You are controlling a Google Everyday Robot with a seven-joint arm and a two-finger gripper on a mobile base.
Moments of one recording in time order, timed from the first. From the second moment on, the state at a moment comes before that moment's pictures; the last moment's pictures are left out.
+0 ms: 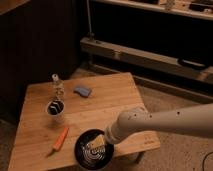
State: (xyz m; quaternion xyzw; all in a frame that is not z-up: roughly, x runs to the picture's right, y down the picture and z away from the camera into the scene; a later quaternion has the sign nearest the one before) arm -0.019 0.265 0.708 -0.41 0.00 0.58 0.71
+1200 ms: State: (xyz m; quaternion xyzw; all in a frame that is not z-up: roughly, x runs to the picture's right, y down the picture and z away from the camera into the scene) arm -0.048 0.280 0.721 -0.44 0.02 0.55 0.71
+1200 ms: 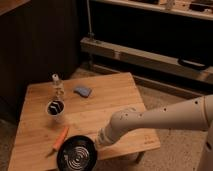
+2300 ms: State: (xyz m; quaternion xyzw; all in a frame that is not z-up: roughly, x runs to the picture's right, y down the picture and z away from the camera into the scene) arm -0.063 0.262 0.720 -0.44 0.02 0.54 0.72
